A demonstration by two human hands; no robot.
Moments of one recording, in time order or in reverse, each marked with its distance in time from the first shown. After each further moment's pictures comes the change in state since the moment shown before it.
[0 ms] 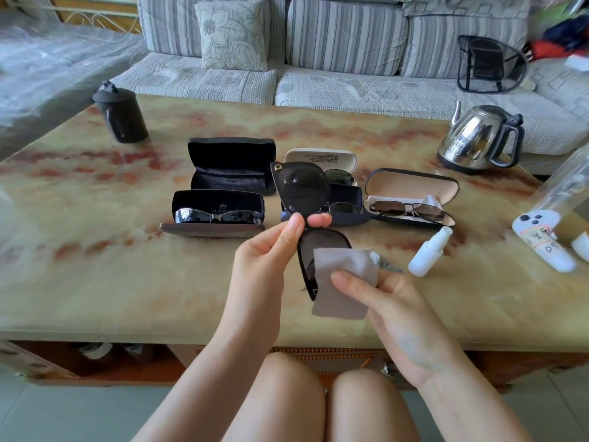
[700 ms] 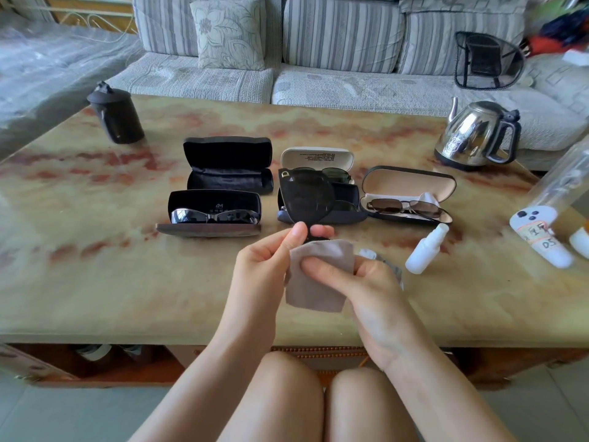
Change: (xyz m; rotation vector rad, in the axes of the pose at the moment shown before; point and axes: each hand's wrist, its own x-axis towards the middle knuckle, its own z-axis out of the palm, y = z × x) left_hand -0.001 -0.005 -0.002 0.130 0.002 -0.079; right_hand 0.011 -0.006 0.021 0.038 0.043 -0.004
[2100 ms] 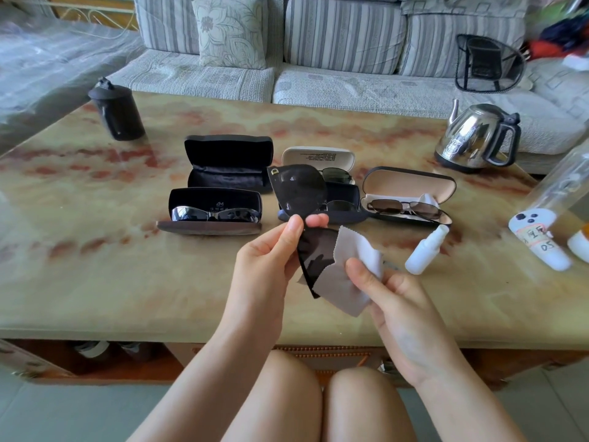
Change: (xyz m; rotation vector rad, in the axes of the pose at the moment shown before) left_hand 0.004 0.000 0.005 -0.191 -0.021 0.029; right_hand -0.011 0.006 -0.024 0.016 0.043 -0.055
